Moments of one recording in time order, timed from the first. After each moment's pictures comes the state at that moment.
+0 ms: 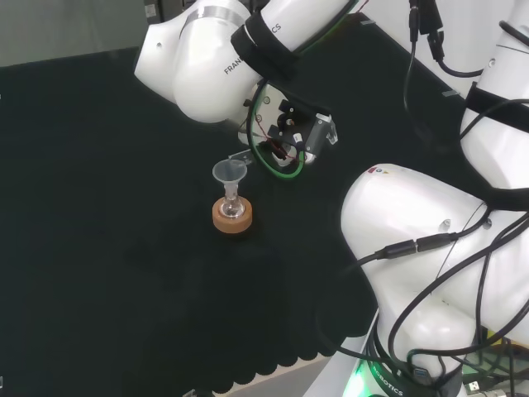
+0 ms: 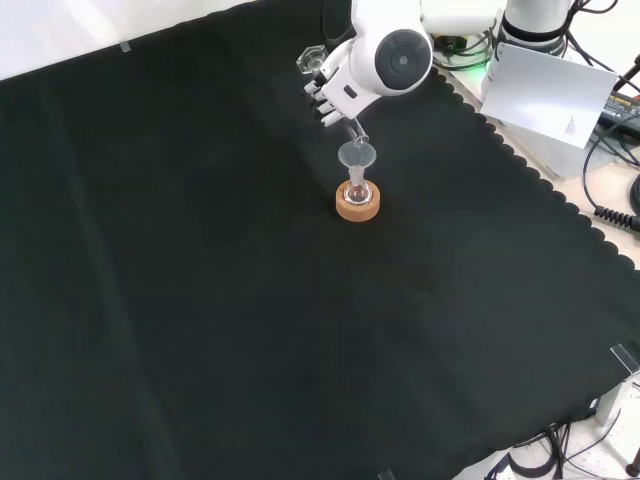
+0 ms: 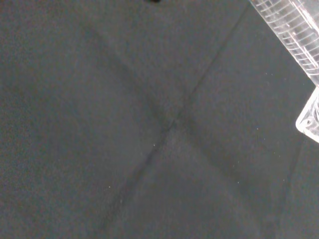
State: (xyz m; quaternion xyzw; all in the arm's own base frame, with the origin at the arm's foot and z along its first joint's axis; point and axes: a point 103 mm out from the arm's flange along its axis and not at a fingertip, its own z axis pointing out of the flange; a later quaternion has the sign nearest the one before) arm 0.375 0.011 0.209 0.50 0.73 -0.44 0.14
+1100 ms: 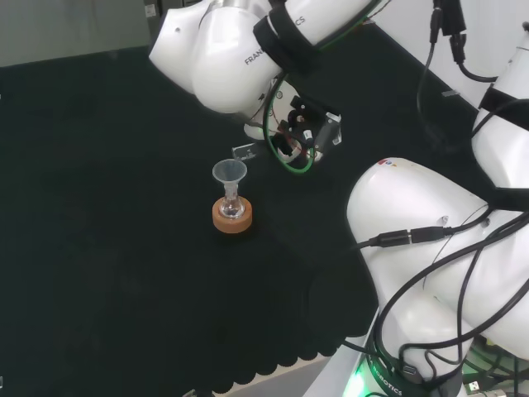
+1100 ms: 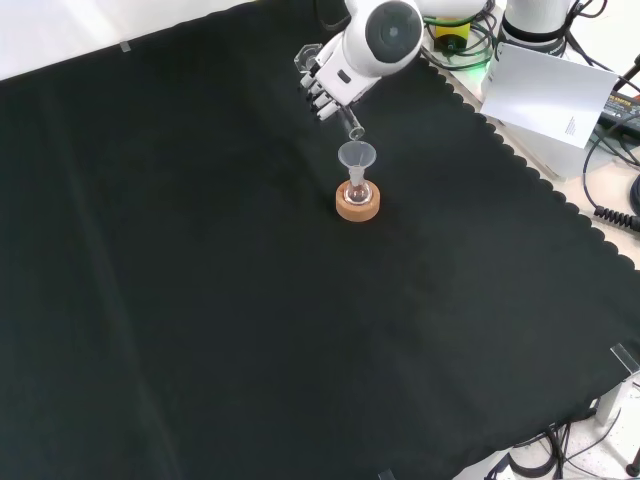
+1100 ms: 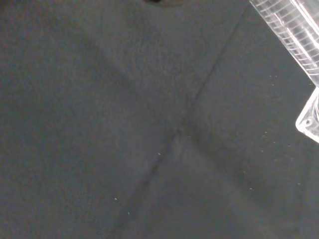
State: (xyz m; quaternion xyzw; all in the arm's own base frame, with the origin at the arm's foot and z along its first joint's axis) arm 0.375 -0.003 0.211 0.53 0.74 -0.40 0.13
